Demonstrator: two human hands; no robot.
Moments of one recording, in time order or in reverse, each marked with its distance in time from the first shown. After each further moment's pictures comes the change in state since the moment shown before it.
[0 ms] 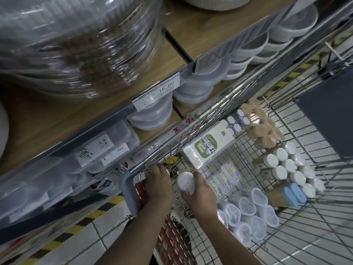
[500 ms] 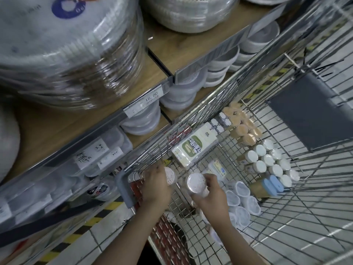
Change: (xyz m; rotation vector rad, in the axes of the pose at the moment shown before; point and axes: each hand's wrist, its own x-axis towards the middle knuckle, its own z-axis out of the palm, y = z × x) left_hand -0.033 0.009 -0.020 -0.284 0.135 0.117; right_hand -0.042 0.021 -0.060 0.411 0.128 0.068
